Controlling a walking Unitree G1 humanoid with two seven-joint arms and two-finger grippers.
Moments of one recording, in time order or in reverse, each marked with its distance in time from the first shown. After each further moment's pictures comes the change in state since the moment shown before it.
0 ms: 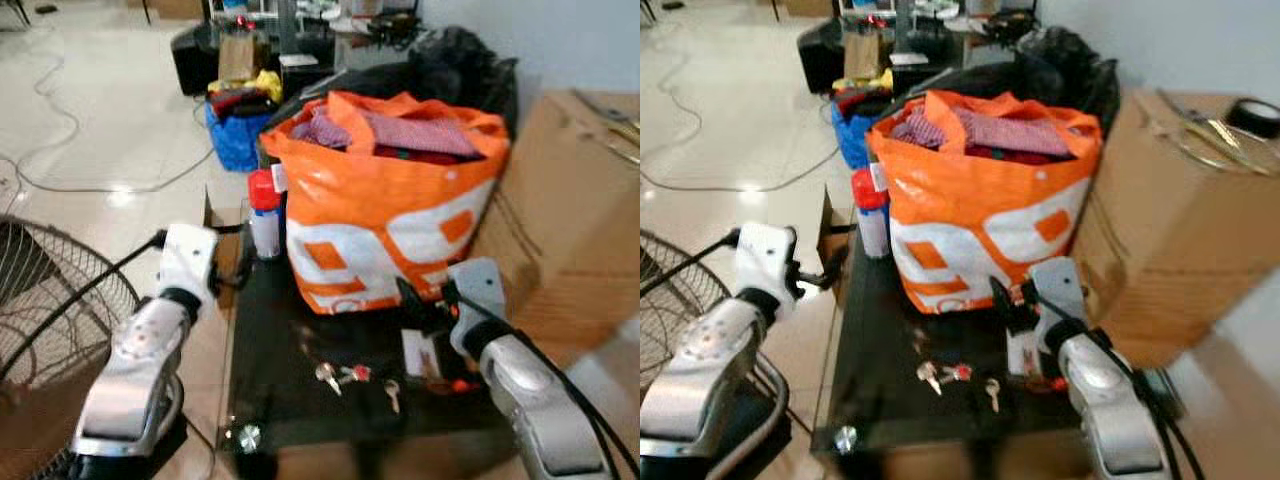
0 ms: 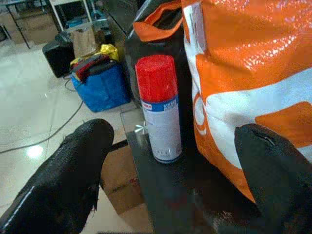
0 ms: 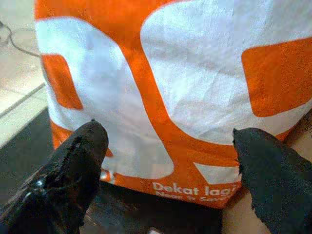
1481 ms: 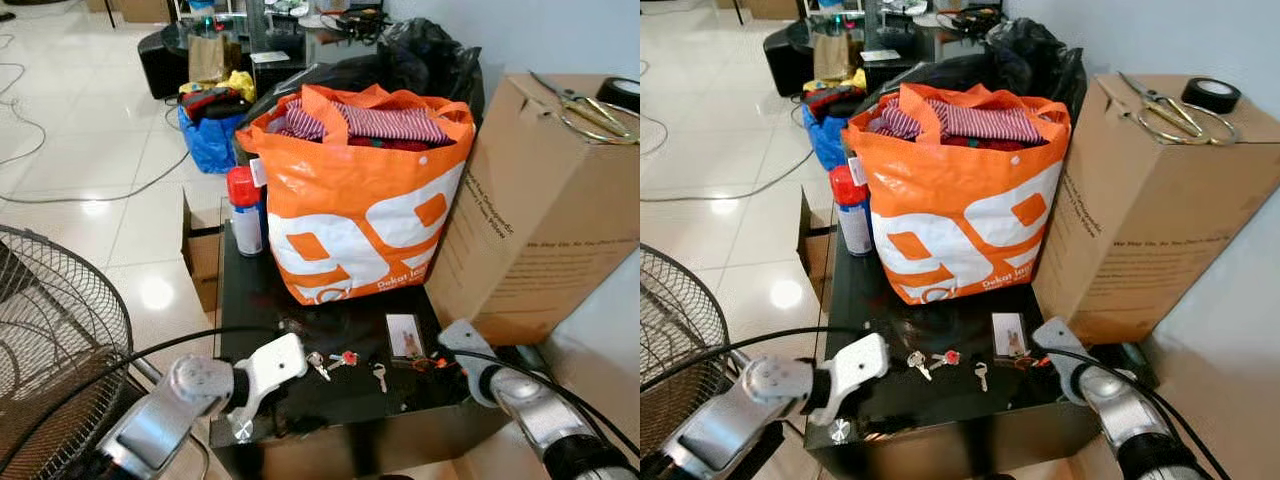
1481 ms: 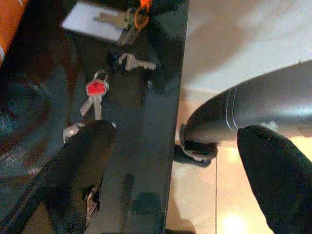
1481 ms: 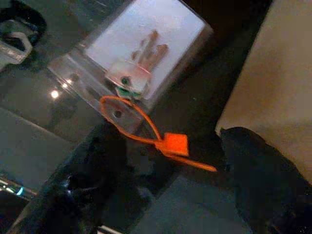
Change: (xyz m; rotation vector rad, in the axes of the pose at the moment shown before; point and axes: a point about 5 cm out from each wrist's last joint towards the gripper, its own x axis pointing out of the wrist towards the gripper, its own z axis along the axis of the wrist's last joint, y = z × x) left arm -0.030 -0.074 -0.078 0.237 0.388 -1.040; right arm 0.017 -0.031 -0.122 -0.236 0.568 0.218
